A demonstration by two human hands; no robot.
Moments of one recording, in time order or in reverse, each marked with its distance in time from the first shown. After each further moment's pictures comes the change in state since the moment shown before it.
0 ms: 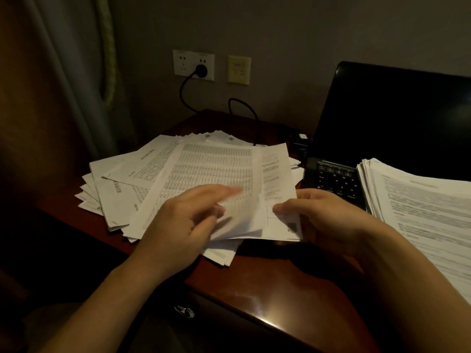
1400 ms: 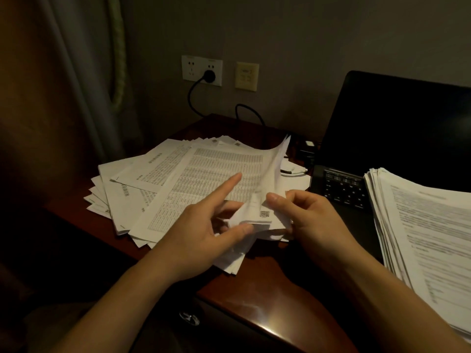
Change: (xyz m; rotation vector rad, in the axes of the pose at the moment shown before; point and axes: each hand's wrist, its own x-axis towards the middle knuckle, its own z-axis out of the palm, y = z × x) left_hand 0.006 0.012 0.004 -0.269 -0.146 -0.177; right_hand 0.010 0.012 0.029 -0.029 0.224 -0.306
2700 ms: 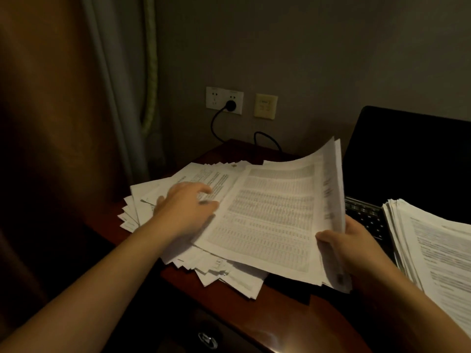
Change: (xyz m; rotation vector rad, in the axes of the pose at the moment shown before) left_hand 0.055 -0.029 -0.076 0.629 0.216 -0.456; right_hand 0.011 -0.004 -0.022 -0.274 0.271 0.135
